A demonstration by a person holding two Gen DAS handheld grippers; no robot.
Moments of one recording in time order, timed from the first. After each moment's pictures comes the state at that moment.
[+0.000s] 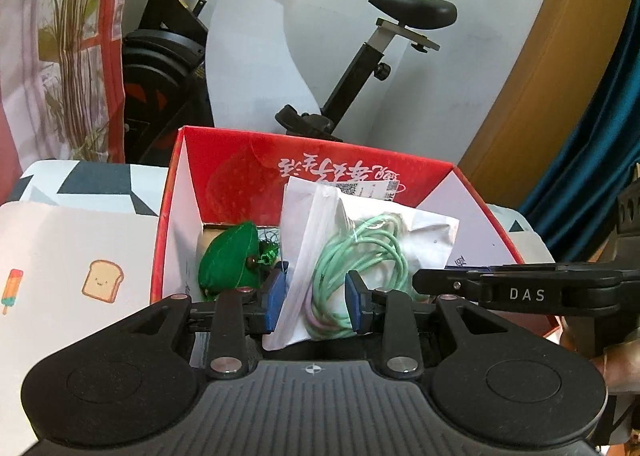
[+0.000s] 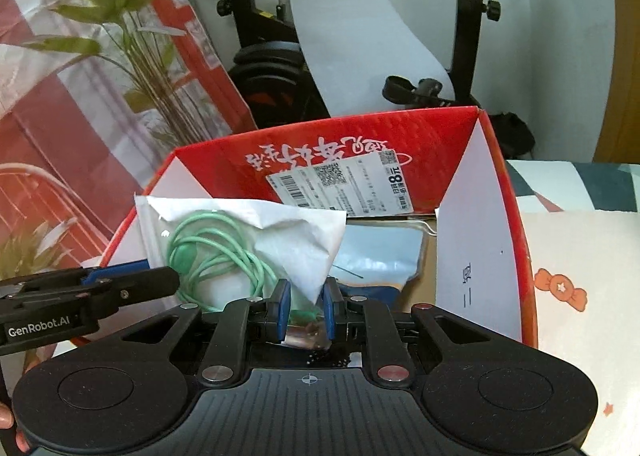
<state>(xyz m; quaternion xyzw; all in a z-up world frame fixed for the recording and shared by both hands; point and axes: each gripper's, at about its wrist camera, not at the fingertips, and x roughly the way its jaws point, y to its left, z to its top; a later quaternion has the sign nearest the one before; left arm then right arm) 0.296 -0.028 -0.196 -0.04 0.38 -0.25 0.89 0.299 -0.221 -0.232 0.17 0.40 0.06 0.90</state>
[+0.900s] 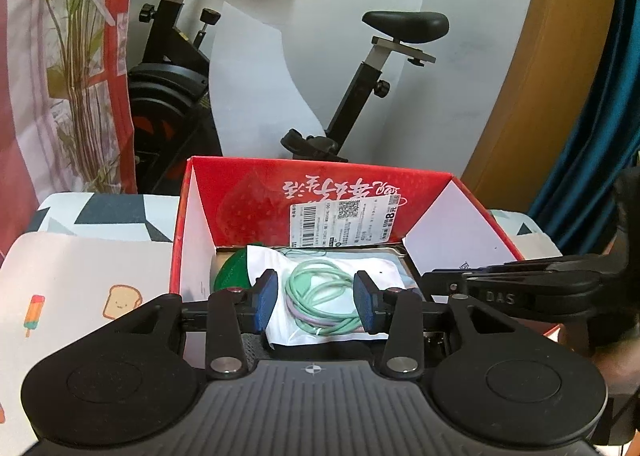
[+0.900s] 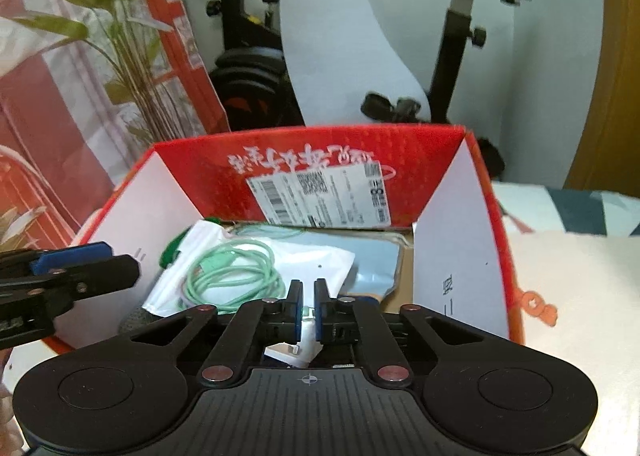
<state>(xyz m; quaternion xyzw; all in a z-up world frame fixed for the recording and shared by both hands) 0.285 -0.032 -0.186 0.00 0.34 -0.23 0.91 0.291 -0.203 -0.227 0.11 0.39 0.02 0.92</state>
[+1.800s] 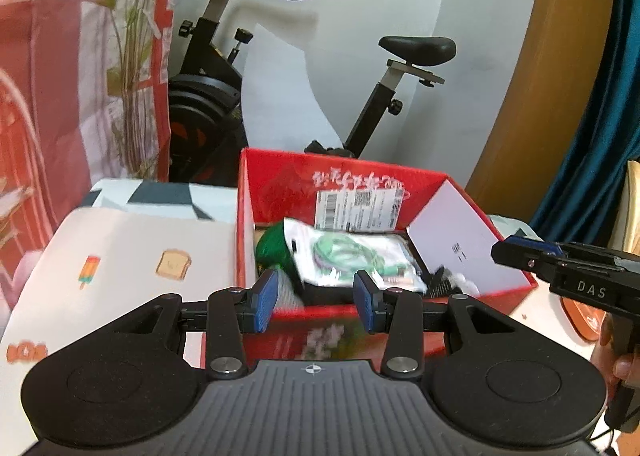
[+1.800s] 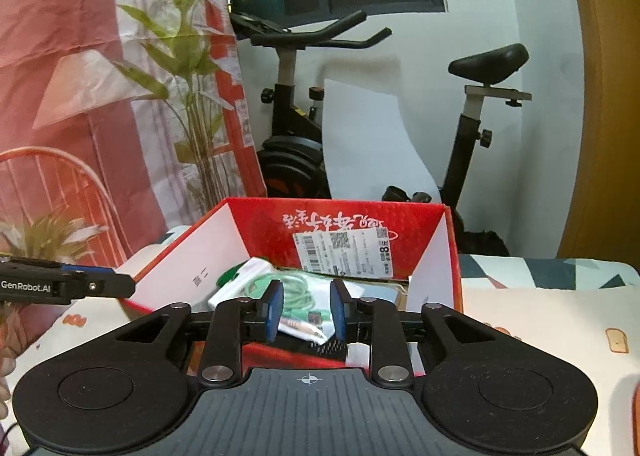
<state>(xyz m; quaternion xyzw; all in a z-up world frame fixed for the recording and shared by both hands) 0.214 0.011 -0.167 -0.02 0.32 -0.20 0.93 0.168 -0.203 -0.186 0.07 0.24 0.05 0.97</state>
